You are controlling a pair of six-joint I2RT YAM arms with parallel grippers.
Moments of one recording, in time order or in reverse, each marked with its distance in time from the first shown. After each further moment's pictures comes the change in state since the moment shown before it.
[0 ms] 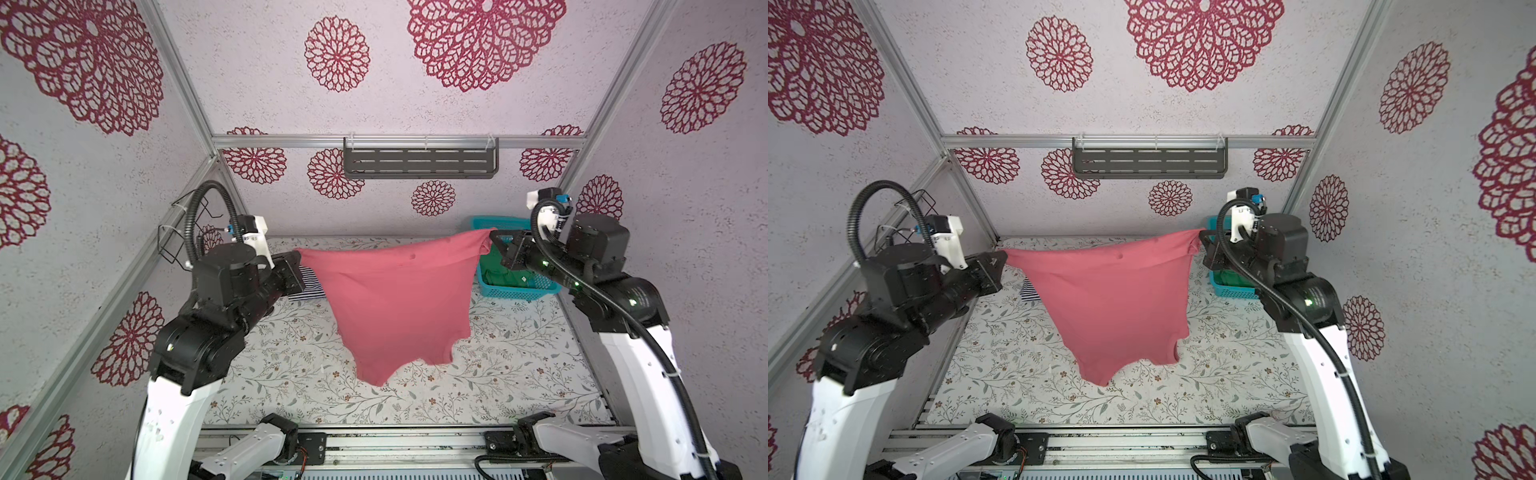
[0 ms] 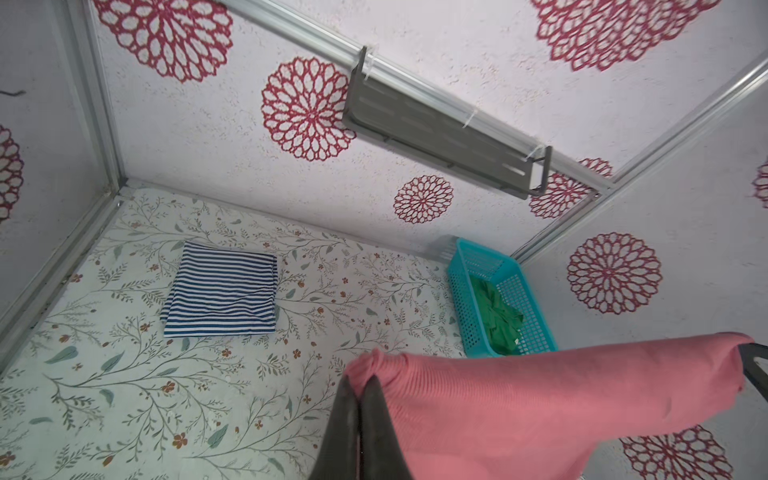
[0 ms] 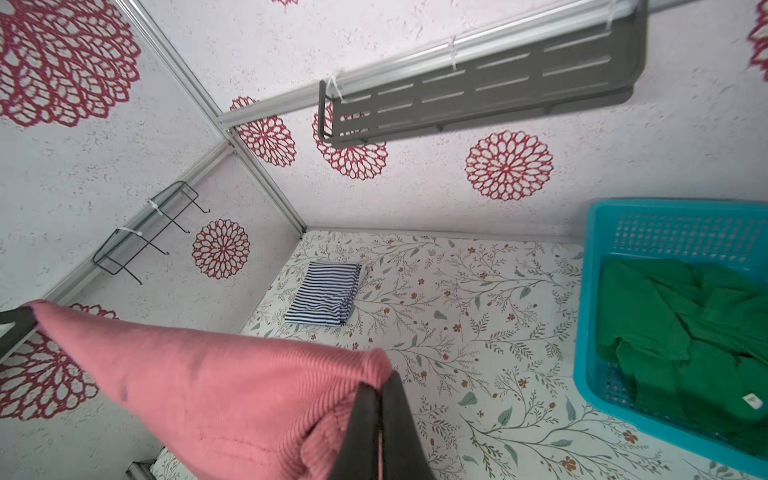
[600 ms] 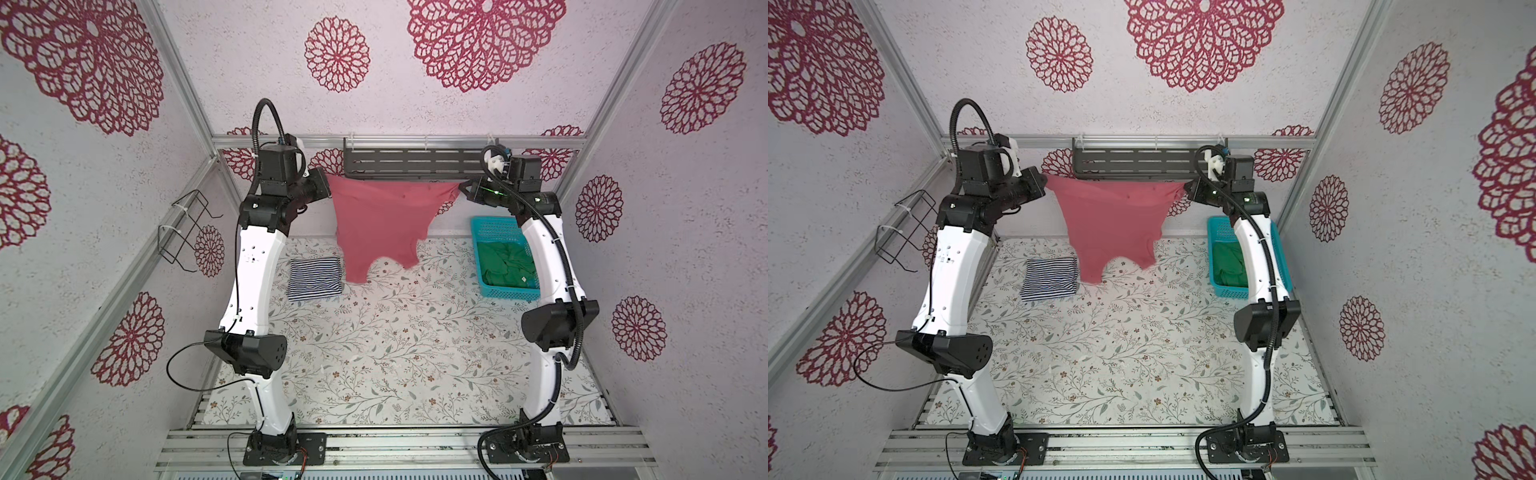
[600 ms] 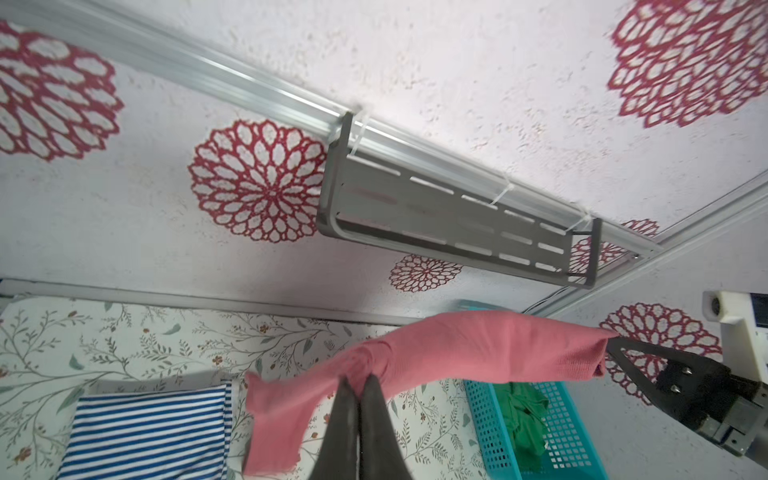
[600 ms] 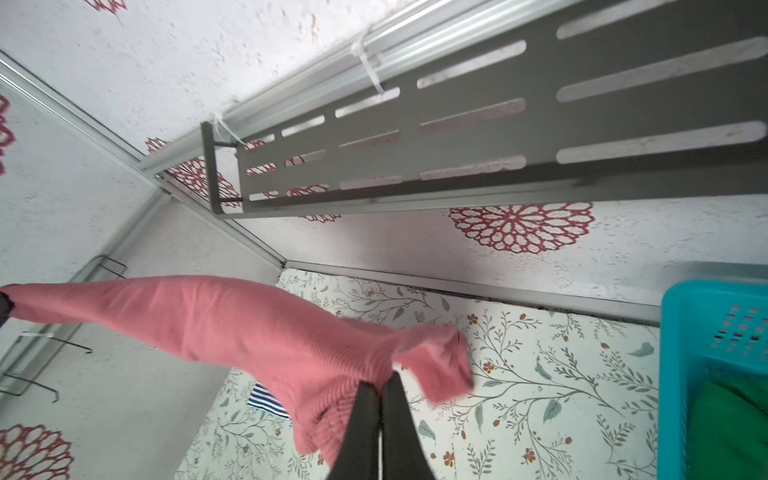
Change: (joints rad) left arm 0.183 0.798 0.752 0.134 0.270 0.096; right arm -0.162 0.839 0.762 0.066 -0.238 0.047
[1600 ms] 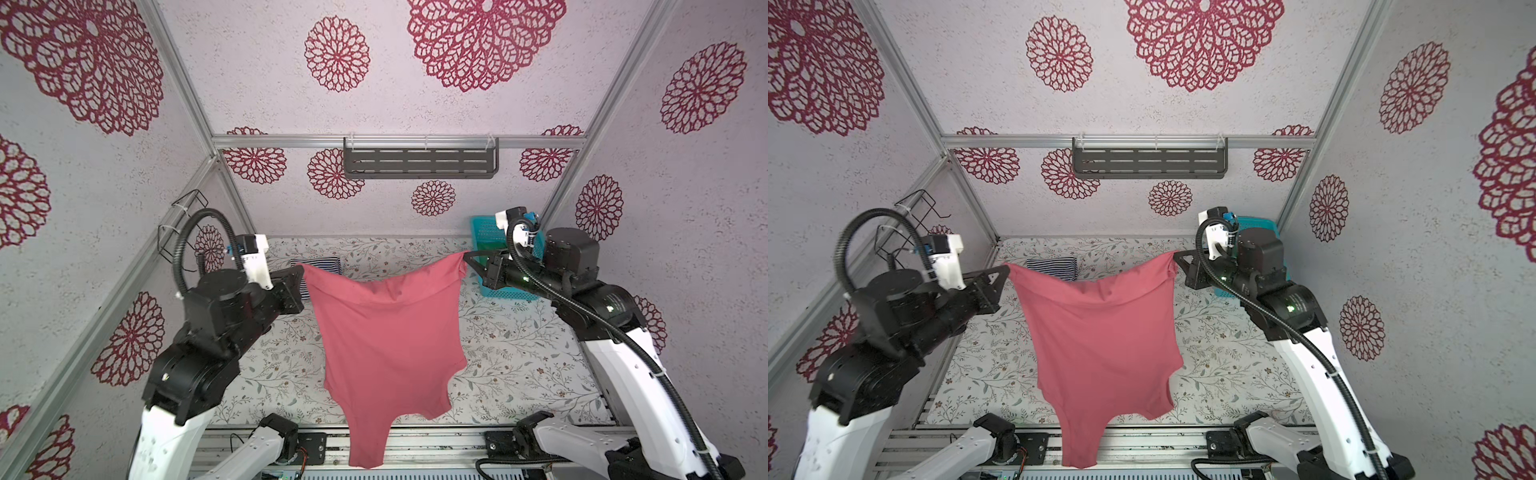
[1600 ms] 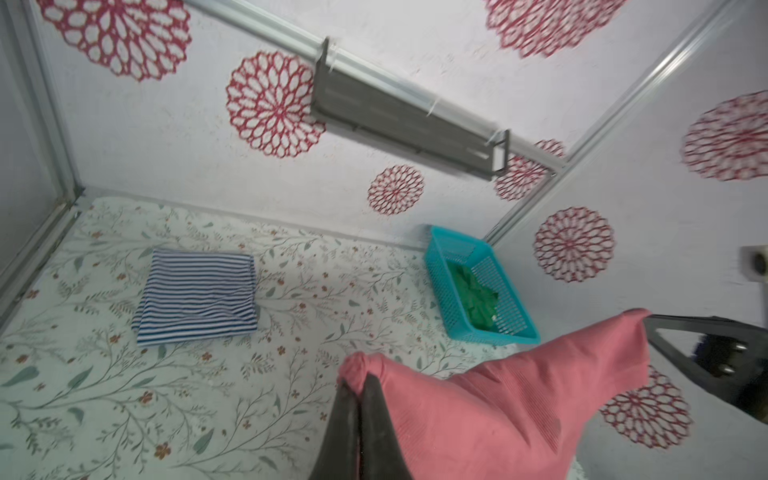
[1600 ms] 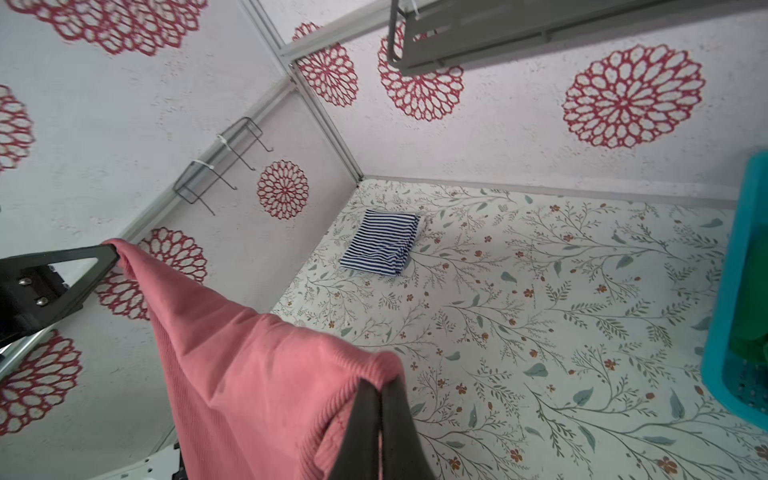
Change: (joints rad) left arm -0.180 -0.937 -0.942 -0.054 -0.178 -0.055; right arm 0.285 -0.902 -0.940 -0.008 0.156 -0.012
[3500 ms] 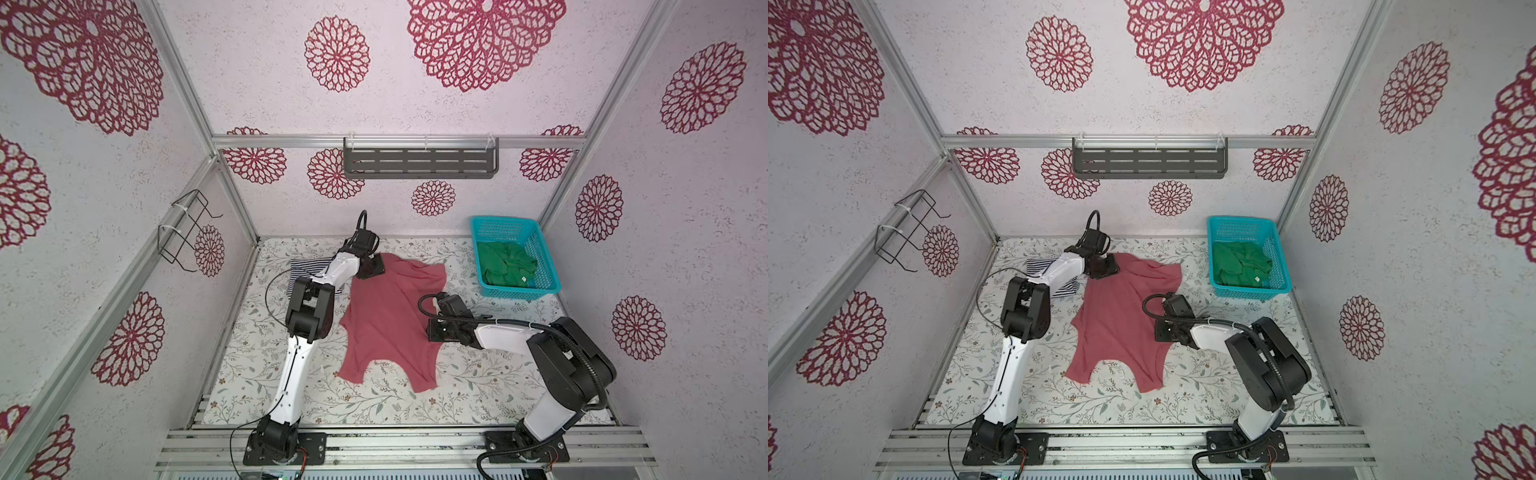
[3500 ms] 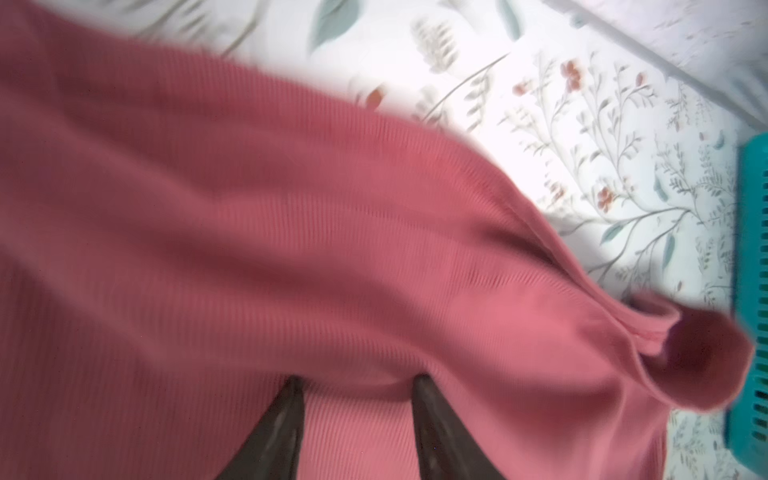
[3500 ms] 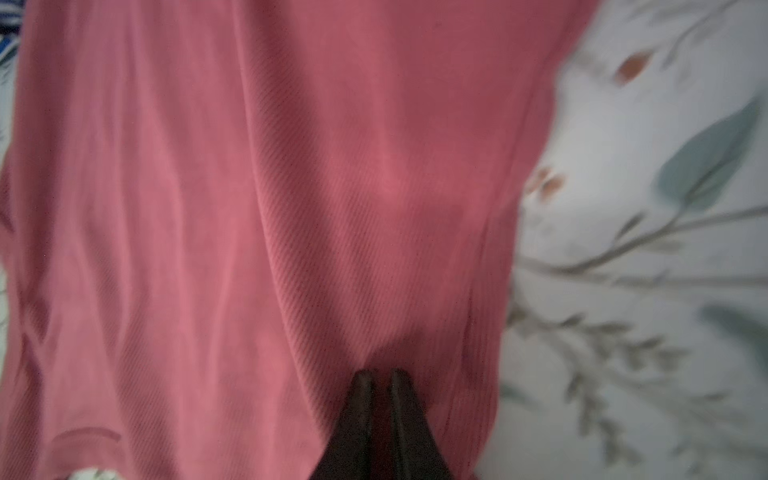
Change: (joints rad) left arm -0.019 1.692 0.868 0.228 0.207 -0.052; right arm 0.253 0.447 -0.784 0.679 0.233 0.221
